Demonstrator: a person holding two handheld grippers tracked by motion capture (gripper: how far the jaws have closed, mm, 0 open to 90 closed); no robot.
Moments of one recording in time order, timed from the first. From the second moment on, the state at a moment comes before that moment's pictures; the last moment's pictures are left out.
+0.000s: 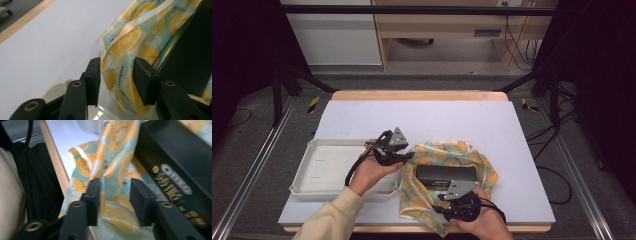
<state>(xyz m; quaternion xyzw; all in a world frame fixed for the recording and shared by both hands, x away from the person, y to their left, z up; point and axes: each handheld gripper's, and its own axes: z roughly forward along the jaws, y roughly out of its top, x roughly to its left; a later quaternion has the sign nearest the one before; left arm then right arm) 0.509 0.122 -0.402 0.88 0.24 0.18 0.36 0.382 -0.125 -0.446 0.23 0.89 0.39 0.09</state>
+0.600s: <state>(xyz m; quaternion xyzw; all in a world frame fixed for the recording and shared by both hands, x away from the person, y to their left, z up) 0.439 0.108 -0.414 0.88 0.18 0.13 0.41 0.390 -0.185 -0.396 0.33 0.82 0.41 0.21</state>
